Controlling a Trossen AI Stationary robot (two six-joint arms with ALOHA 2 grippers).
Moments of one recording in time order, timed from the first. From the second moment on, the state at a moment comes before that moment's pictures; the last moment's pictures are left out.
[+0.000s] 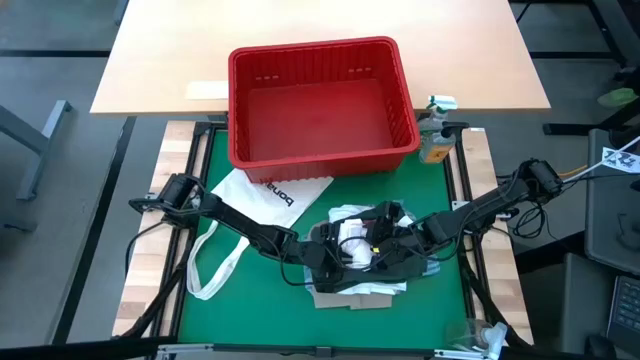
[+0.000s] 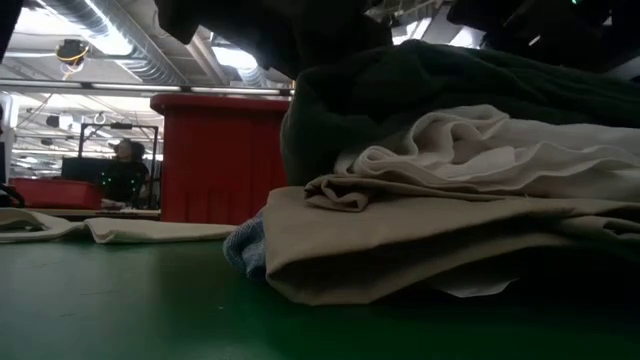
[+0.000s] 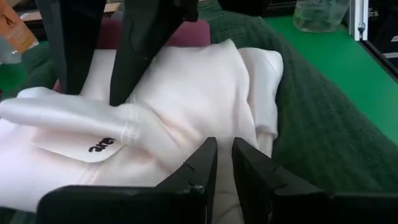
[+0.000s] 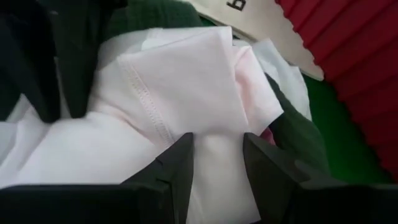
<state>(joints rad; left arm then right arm) -0.33 1.97 1.17 0.27 -0.33 -0.10 0.44 1.43 0.88 -0.43 0.54 0.42</state>
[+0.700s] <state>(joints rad) -0.31 1.79 1.17 0.27 -0.45 -0.02 0.49 1.38 1.13 -0.56 0.37 0.36</state>
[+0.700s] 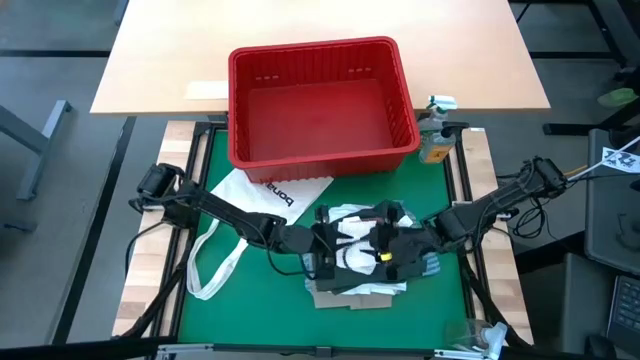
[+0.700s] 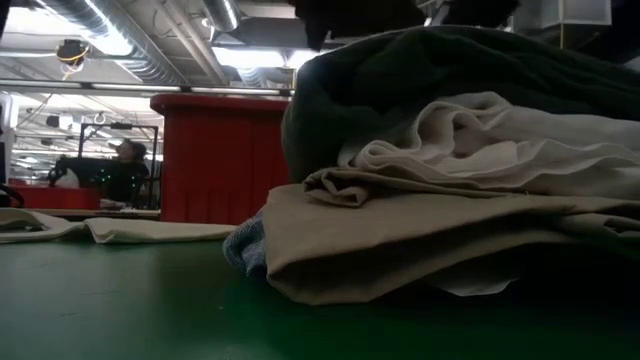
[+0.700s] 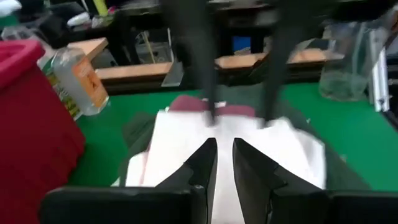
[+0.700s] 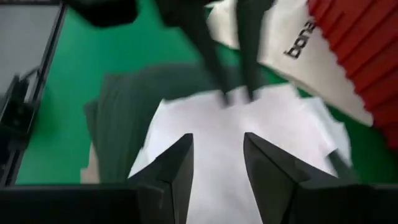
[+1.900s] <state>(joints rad) -0.31 1.52 1.17 -0.01 -0.42 -0.28 0.60 1.39 1.18 -0.79 0.43 0.54</state>
